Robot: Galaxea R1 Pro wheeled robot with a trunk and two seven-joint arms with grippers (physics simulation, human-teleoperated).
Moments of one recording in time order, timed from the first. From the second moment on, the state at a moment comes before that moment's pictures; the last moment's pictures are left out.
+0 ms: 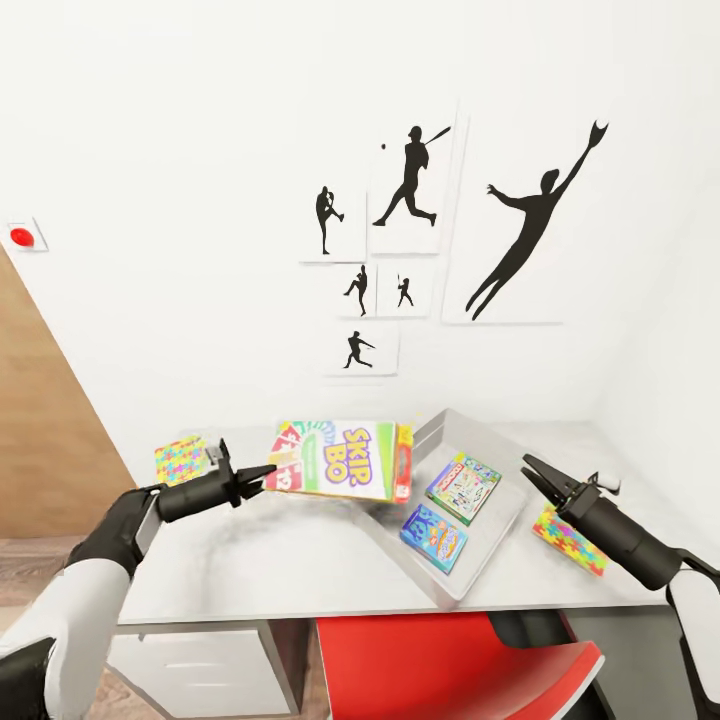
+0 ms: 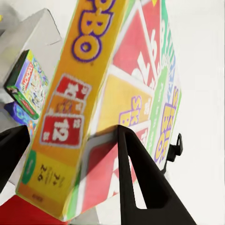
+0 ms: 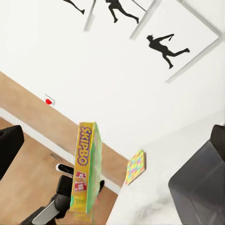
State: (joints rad) left arm -0.84 0.15 0.39 -0.54 0.01 0.95 -1.45; right arm -0.29 -0.16 -0.43 -1.51 -0.82 0.84 0.82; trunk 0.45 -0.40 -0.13
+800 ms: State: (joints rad) left arm -0.85 -0.17 0.42 -0.91 0.40 0.95 -0.67; right arm -0.25 -0.19 -0.59 -1.51 -0.82 0.84 0.88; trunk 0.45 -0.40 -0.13
